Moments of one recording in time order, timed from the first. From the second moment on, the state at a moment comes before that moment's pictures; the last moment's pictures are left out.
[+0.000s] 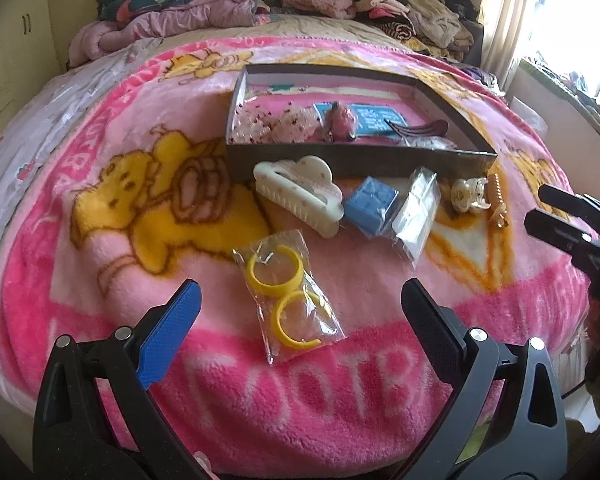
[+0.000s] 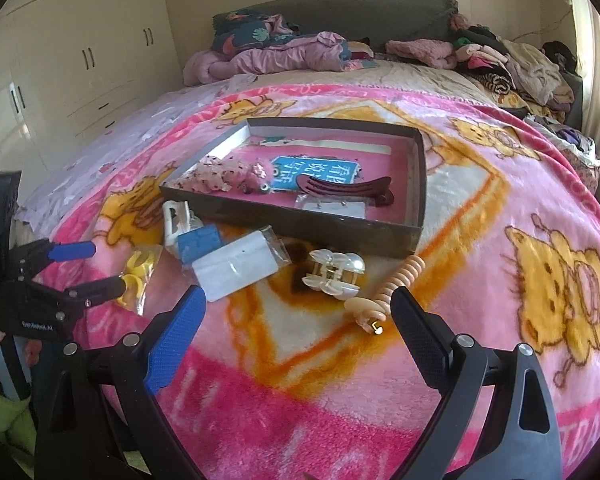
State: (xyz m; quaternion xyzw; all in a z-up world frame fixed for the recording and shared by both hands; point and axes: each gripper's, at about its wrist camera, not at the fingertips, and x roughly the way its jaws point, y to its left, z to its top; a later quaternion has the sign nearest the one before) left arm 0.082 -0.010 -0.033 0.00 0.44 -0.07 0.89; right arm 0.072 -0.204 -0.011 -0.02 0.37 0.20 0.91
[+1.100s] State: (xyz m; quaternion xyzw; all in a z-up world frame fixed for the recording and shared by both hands) left arm 0.102 -0.011 -0.067 -0.01 0.47 -0.06 0.88; right arm 0.142 -0.197 -0.046 -0.03 0.41 0.21 0.89
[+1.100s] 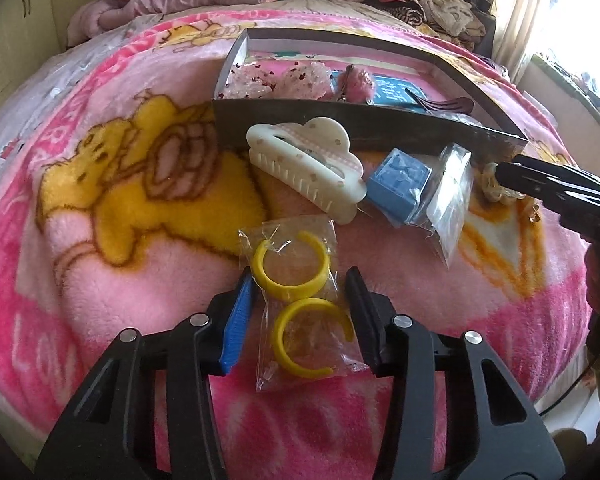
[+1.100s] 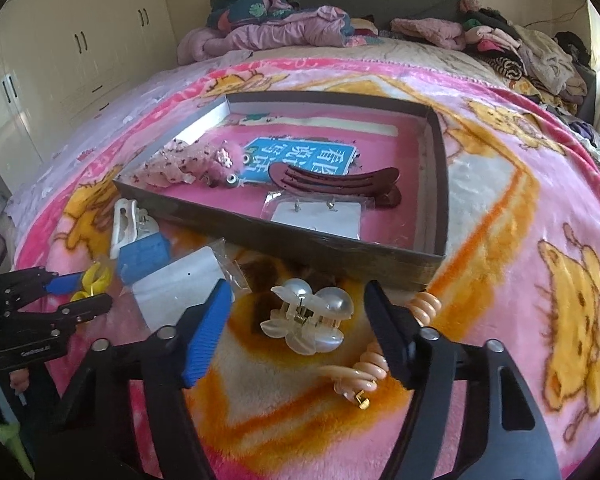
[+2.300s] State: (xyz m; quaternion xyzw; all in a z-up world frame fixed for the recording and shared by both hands) left arm 0.102 0.024 -0.027 -0.06 0.42 -0.05 0.90; right arm 0.110 -0.150 -0.016 -0.04 0.39 0.28 0.88
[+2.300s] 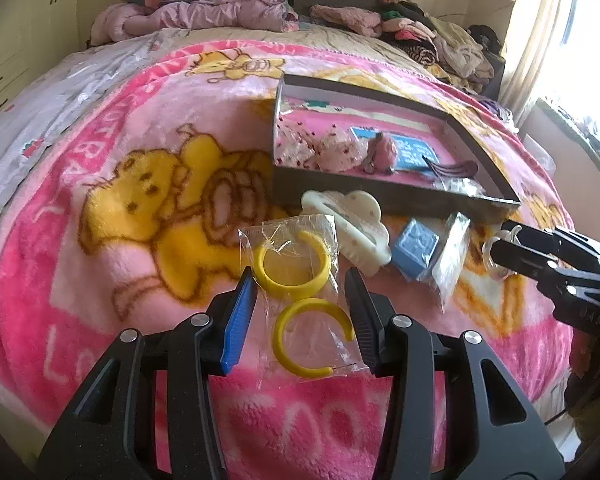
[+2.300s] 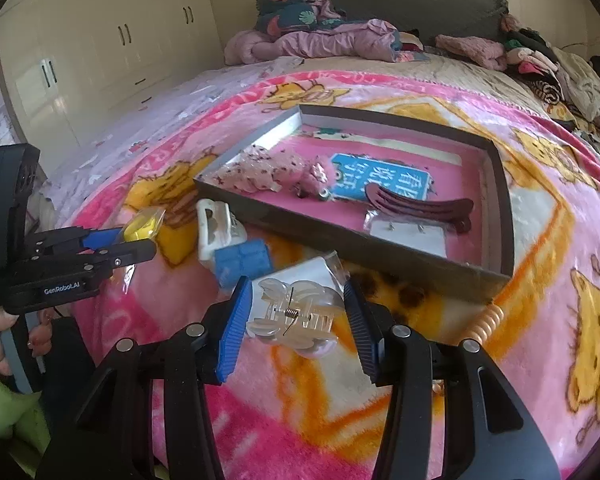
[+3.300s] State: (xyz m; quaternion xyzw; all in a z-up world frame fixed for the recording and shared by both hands) left arm 0.159 0.012 0.014 -0.05 0.40 -0.06 0.91; right arm 0.146 -0.158 0.011 -0.02 0.36 0.27 0.89
